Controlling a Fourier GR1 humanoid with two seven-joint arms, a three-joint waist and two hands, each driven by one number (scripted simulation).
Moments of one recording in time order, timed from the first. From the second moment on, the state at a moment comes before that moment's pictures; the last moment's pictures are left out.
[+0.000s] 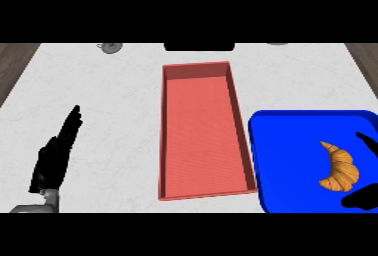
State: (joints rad) left arm -0.01 0.28 -0.03 -1.52 -0.10 0.14 0.08; right arm 0.07 -0.63 -0.01 -1.60 0.36 0.26 0.60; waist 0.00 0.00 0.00
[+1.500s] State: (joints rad) left arm -0.01 0.19 0.06 -1.55 -0.19 0.04 0.10; right arm 0.02 -0.42 -0.12 -1.44 0.63 0.32 0.44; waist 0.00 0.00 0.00
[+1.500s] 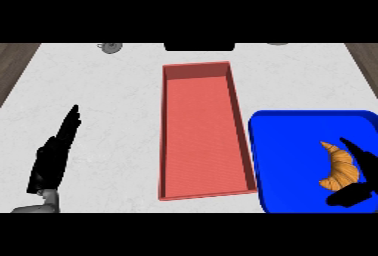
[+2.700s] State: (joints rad) left arm 0.03 0.18 0.10 -1.57 -0.20 0.02 0.08; right arm 0.31 -0.19 0.16 -1.83 1.17 0.00 0.67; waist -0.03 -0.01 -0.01
